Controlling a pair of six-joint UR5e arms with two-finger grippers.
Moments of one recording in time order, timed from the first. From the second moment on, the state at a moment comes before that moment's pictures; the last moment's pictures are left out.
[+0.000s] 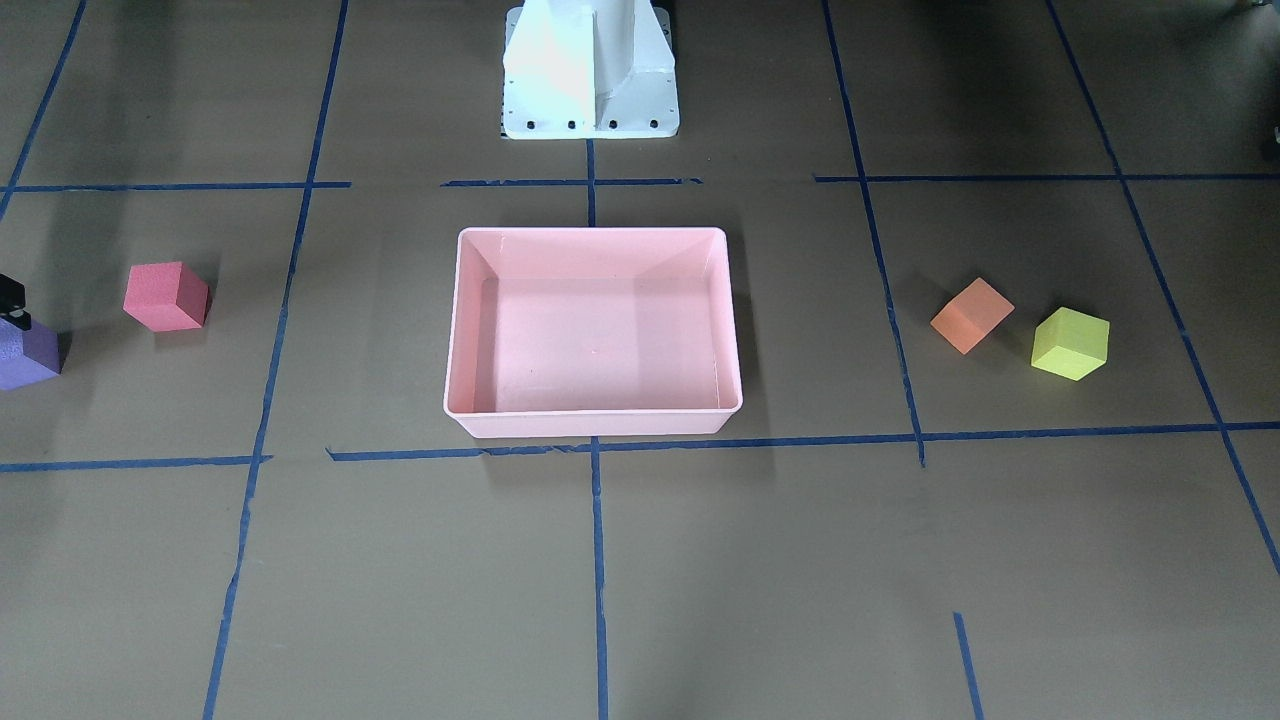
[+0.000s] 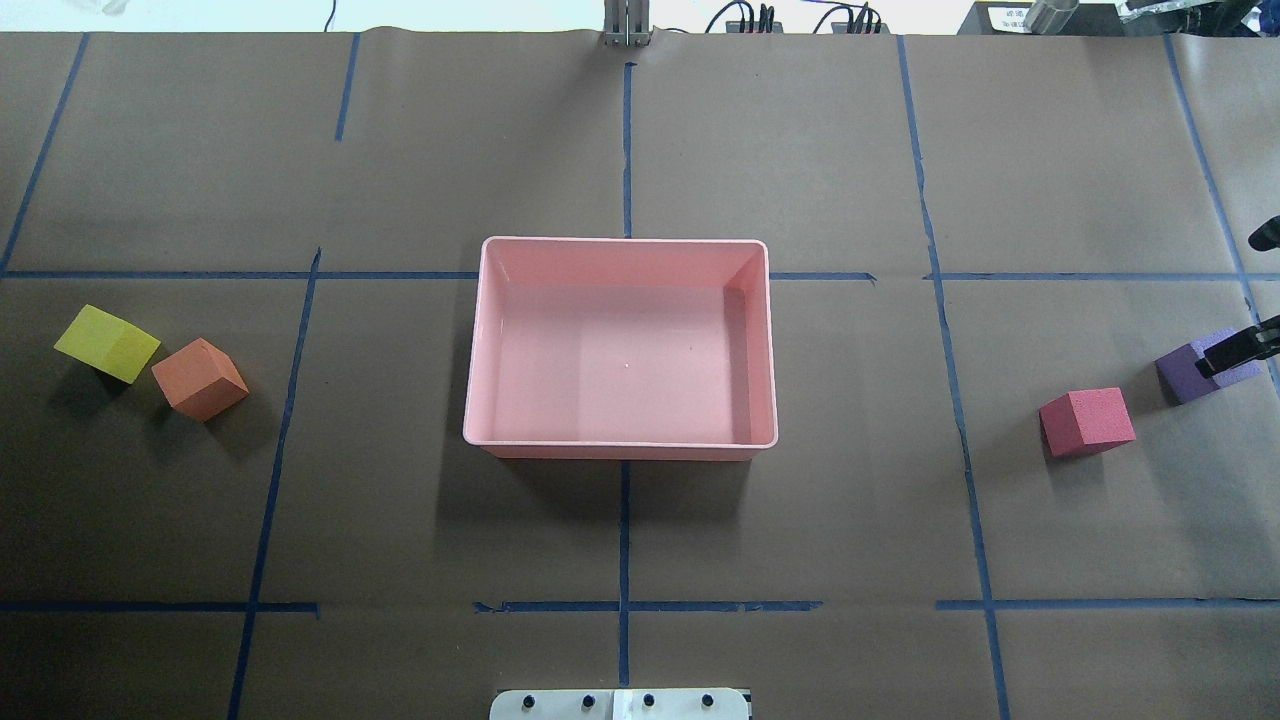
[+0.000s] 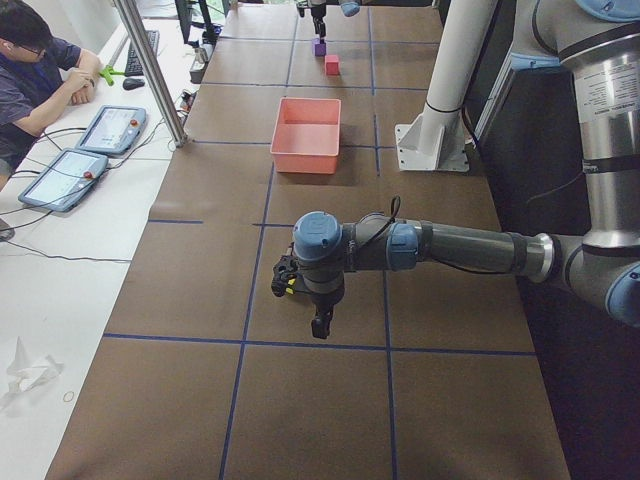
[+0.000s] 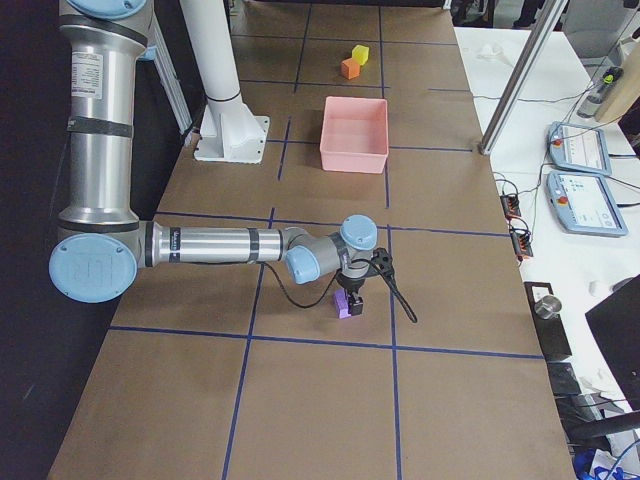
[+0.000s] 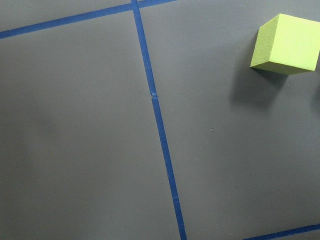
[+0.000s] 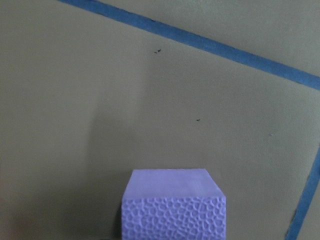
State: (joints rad) left arm -1.53 -1.33 -1.92 -1.41 -2.36 0.22; right arm 1.14 -1.64 1.57 -1.19 2.23 0.20
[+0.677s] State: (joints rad) left arm -1.53 -1.33 -1.91 -1.41 -2.36 0.22; right arm 1.11 -1.58 1.53 -1.20 2.19 0.19
